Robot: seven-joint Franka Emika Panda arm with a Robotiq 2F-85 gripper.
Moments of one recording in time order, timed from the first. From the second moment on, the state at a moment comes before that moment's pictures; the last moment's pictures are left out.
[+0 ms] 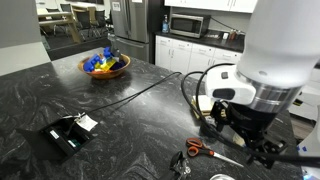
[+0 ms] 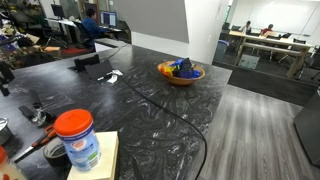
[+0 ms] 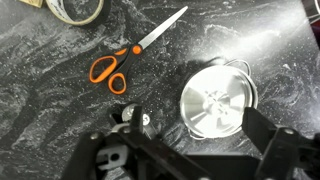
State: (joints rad) arm 0.41 -0.24 0.34 -2.17 0.05 1.84 -0.35
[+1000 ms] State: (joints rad) arm 0.44 -0.21 0.34 -2.20 0.07 1.97 -0.46
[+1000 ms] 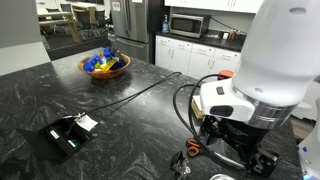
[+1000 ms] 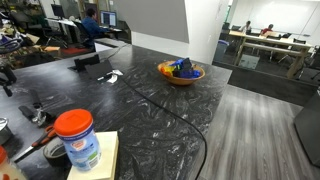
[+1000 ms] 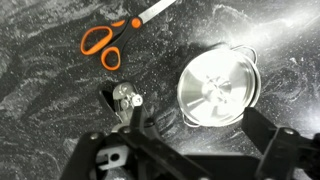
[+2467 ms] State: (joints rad) arm 0.48 -0.18 0.37 -2.32 0.17 2.13 -0.57
